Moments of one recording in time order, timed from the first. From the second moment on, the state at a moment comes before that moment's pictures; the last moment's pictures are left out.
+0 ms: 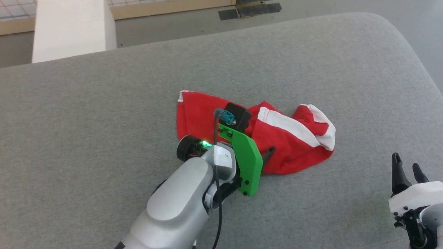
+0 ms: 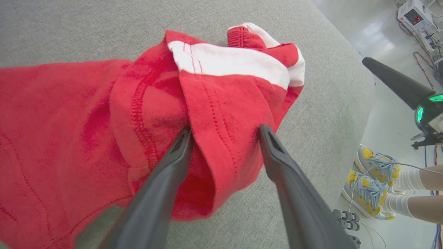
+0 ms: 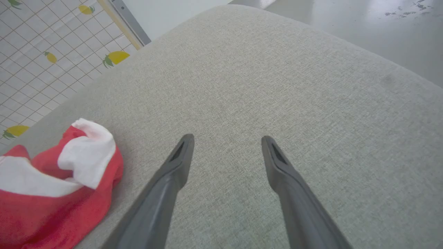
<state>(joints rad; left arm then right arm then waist) -0.60 0.05 -0.69 0.38 -0.63 -0.02 0.47 -0.17 -0.05 -0.39 0.34 0.38 0.13 0.08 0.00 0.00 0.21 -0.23</state>
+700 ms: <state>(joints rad) -0.25 0.20 -0.29 0.07 -0.81 0.20 0.15 -0.15 -0.05 -0.34 0.33 0.36 0.13 0.09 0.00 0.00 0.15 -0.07</state>
